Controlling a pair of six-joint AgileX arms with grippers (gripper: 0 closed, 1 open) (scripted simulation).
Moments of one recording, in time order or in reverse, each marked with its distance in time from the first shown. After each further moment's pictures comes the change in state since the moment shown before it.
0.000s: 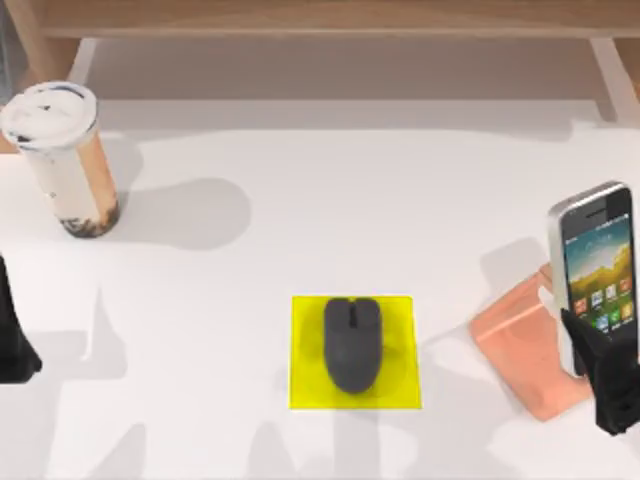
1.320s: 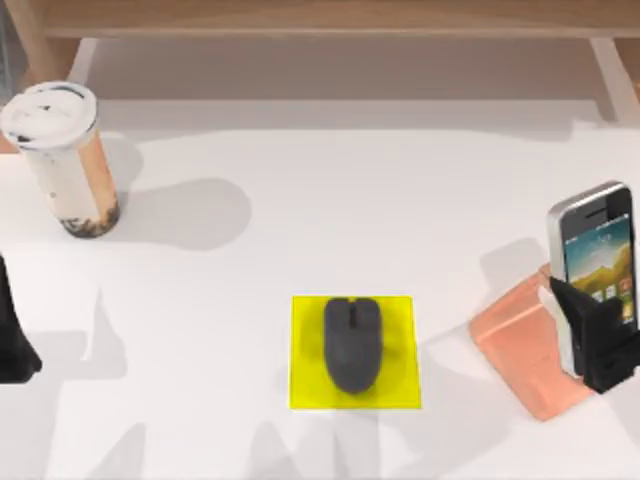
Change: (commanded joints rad) left arm 0.000 0.000 0.000 0.000 0.000 0.000; right arm -0.084 0.203 0.033 0.154 -0.087 -0.038
